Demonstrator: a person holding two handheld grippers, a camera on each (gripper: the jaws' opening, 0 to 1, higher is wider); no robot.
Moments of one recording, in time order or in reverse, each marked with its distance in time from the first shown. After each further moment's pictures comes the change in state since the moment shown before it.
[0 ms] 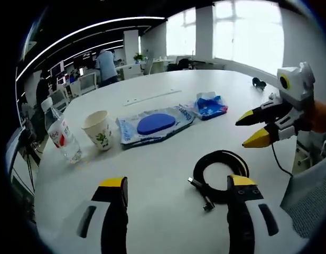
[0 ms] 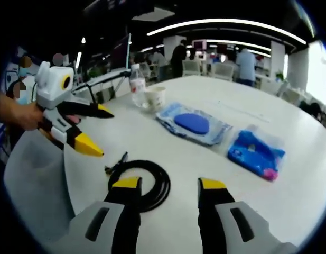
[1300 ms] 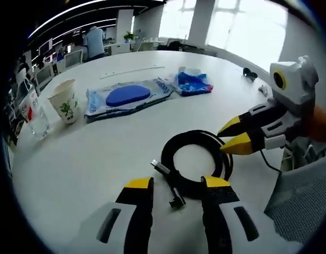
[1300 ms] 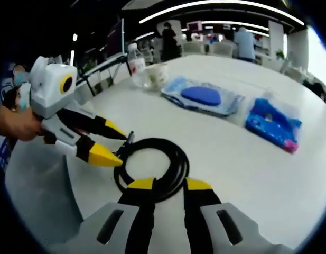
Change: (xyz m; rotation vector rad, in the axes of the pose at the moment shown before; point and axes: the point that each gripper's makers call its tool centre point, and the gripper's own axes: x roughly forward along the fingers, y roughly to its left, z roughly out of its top) left arm 0.032 -0.048 -0.036 -0.091 0.148 -0.151; right arm 0.022 0.023 -0.040 0.106 0.140 0.020
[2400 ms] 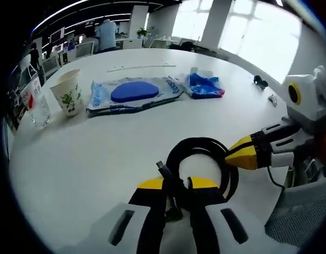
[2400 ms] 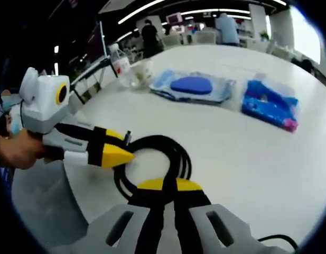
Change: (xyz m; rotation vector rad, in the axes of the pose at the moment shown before) left arm 0.010 0.005 0.005 -0.085 -0.013 0.050; right arm -0.001 0.004 -0.001 0.146 0.024 -0.036
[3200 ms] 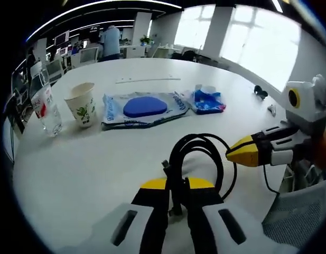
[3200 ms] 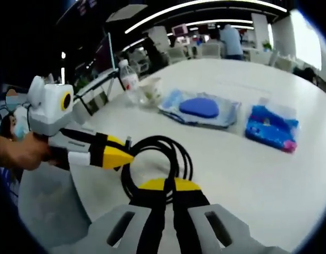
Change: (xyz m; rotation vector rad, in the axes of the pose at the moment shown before) left arm -0.026 0.015 0.025 -0.022 -0.064 0.009; right arm -0.008 0.015 0.038 -0.033 -0.090 0.031
